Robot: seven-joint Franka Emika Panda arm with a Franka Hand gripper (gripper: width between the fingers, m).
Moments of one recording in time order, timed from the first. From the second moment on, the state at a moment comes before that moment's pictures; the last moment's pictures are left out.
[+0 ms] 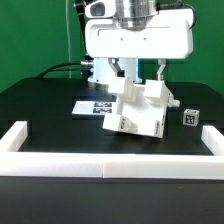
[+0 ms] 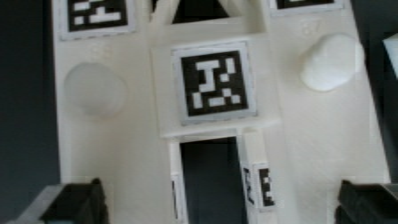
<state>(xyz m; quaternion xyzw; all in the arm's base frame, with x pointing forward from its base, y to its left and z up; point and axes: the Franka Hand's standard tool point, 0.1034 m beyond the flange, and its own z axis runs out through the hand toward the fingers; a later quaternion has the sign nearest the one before) 0.494 0.012 0.110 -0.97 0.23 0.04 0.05</state>
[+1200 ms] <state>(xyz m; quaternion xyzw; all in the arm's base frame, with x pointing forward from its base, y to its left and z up) 0.532 0.002 0.108 -0.97 0.23 0.02 0.04</state>
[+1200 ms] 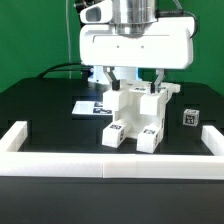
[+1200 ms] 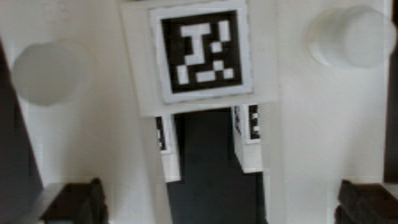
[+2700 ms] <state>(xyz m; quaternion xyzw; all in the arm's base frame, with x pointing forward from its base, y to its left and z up) 0.484 0.114 0.147 -0.93 0.36 0.03 0.06</state>
